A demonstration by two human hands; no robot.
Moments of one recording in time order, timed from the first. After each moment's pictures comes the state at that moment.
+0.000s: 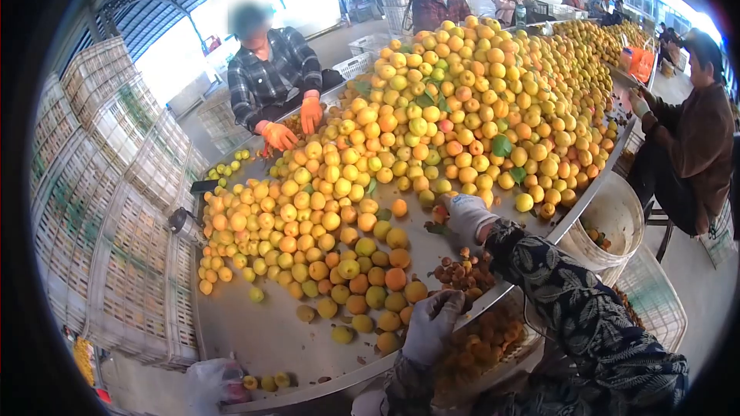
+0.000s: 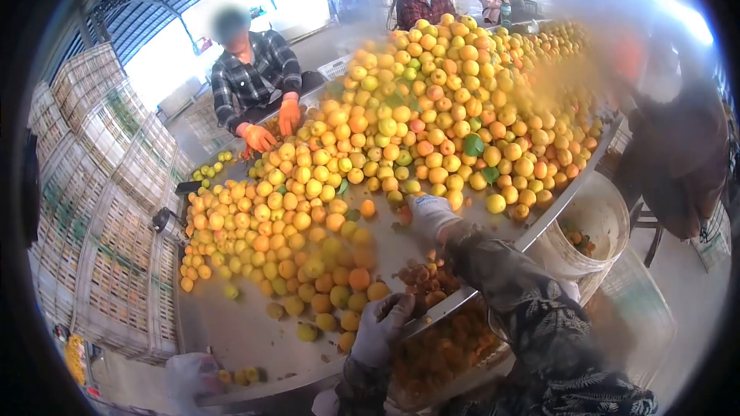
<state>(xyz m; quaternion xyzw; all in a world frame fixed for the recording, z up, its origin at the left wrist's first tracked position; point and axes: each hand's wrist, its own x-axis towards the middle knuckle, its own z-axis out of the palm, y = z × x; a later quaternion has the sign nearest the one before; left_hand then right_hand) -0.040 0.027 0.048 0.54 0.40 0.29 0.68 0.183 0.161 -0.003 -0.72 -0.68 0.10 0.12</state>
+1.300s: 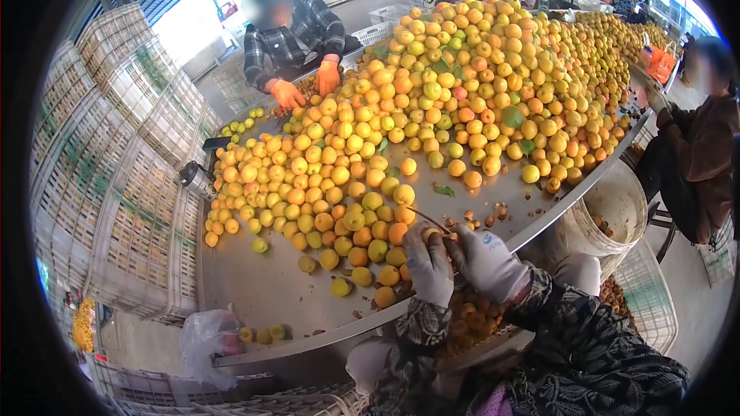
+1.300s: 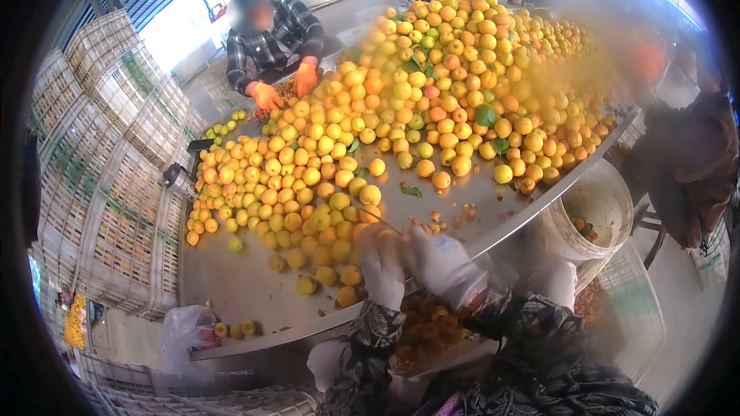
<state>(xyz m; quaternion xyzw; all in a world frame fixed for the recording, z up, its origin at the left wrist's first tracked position) -0.010 0.033 -0.015 0.60 0.42 0.57 0.38 0.102 -0.007 0.048 -0.67 -0.66 0.20 0.28</state>
